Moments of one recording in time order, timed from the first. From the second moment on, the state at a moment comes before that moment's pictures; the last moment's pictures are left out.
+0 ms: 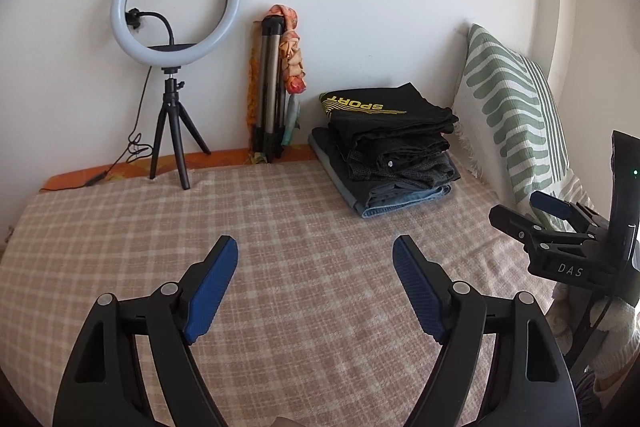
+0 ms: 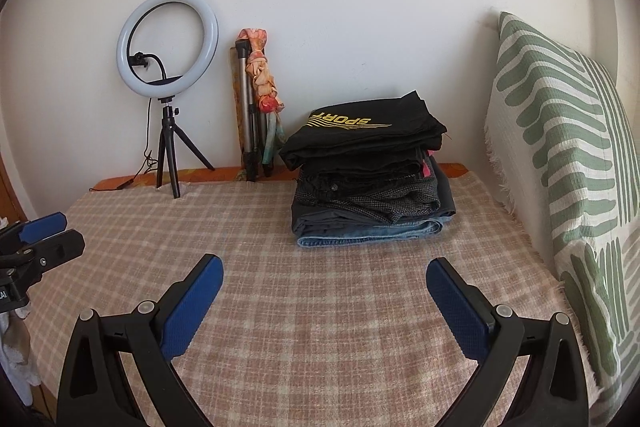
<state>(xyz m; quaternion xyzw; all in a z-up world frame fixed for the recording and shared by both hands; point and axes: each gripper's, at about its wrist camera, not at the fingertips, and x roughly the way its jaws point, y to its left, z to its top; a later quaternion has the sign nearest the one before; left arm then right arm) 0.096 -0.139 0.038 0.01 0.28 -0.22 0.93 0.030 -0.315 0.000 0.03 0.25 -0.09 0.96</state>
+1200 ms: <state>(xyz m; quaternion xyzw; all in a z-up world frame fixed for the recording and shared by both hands) 0.076 -0.136 0.000 0.06 0.30 -0.17 0.94 0.024 -0.312 -0.028 0.05 0.26 -0.10 0.96</state>
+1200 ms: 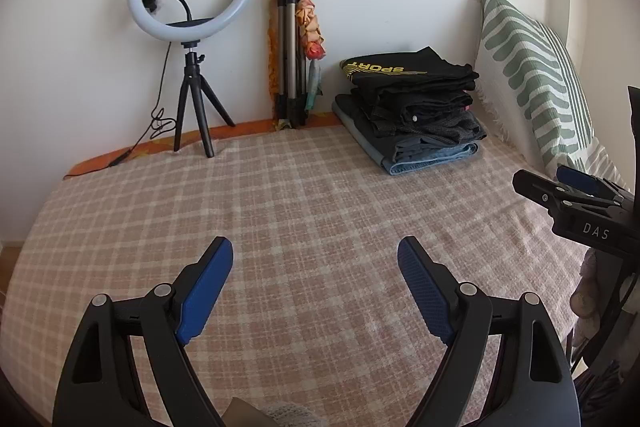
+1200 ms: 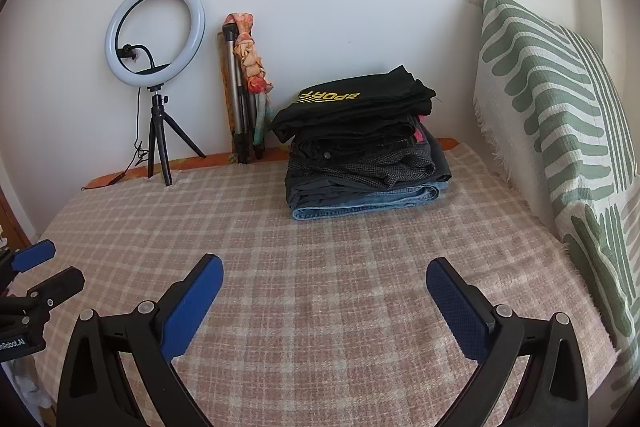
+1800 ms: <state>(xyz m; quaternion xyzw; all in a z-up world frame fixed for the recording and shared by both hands) 0.073 -0.134 0.002 0.06 0.30 -0.18 0.94 0.023 -0.308 -0.027 0.04 0.25 -0.11 0.96</state>
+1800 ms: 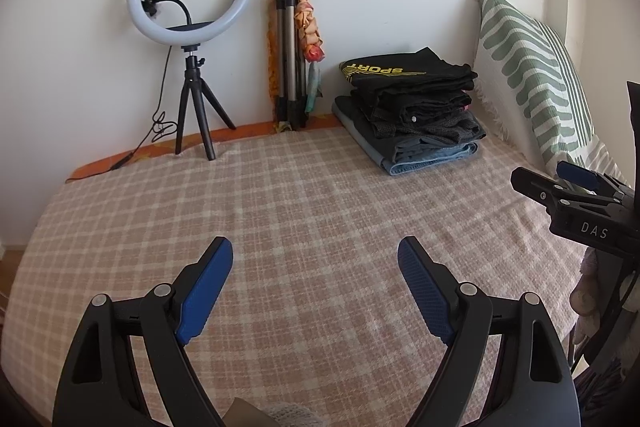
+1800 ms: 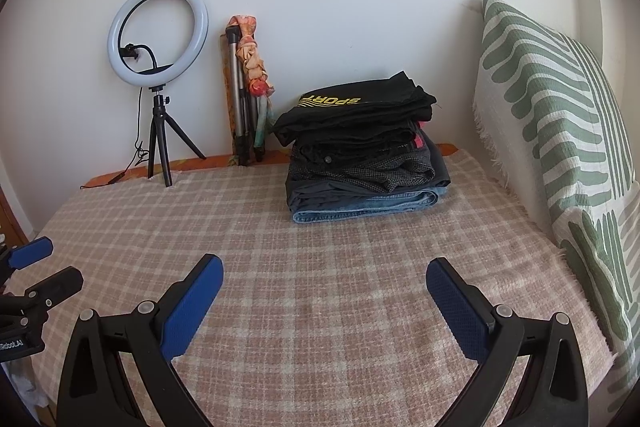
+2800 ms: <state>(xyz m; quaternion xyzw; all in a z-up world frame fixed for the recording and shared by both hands) 0.069 -0.134 0.004 0.07 0.28 -0.18 0.94 0.024 -0.307 -0.027 0.04 0.25 -0.10 0.96</state>
